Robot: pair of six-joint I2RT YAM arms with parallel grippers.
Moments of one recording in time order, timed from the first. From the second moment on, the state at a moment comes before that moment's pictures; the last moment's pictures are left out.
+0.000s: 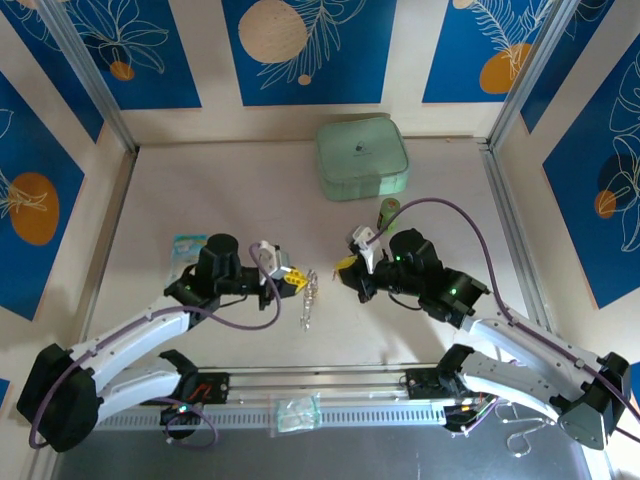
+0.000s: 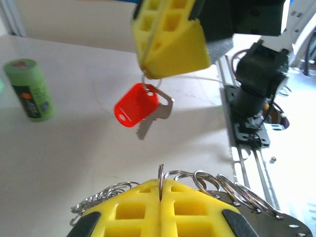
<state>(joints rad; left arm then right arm) -0.65 1.02 0.54 0.09 0.79 0.20 0.80 0.89 0.74 -0.33 -0.28 0.10</state>
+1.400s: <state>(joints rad) -0.72 1.04 0.54 0.10 0.68 0.18 0.89 1.03 0.73 -0.26 -0.30 0.05</state>
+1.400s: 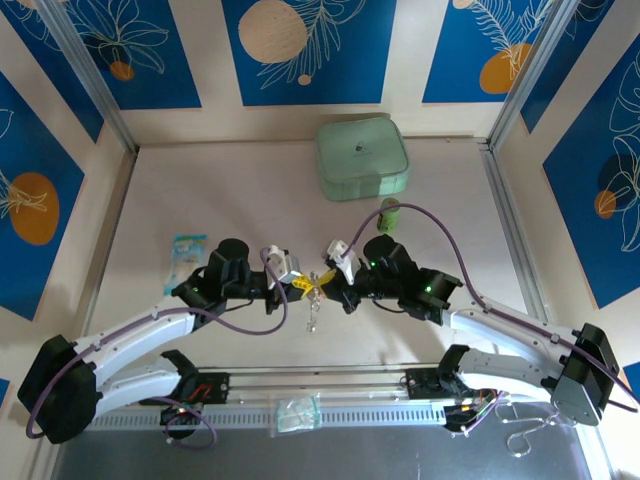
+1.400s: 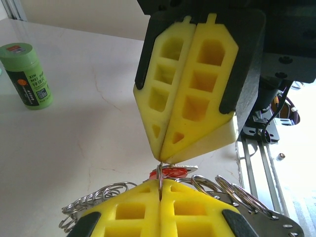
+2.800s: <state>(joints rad) -0.79 0.96 0.48 0.07 0.52 0.41 0.84 1.06 0.73 -0.26 -0.39 0.16</state>
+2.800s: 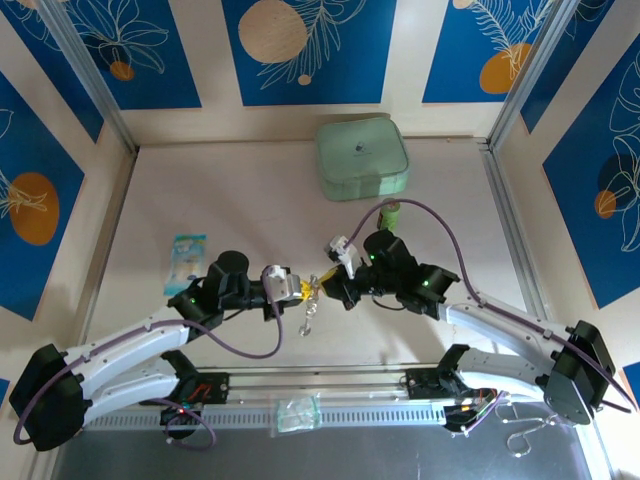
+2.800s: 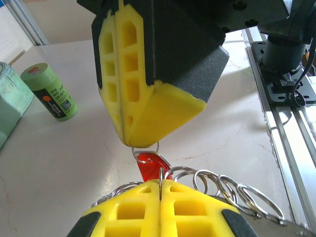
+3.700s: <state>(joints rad) -0.79 1.01 0.54 0.00 0.47 -0.05 0.98 1.00 0.66 -0.16 -0.03 -0.25</state>
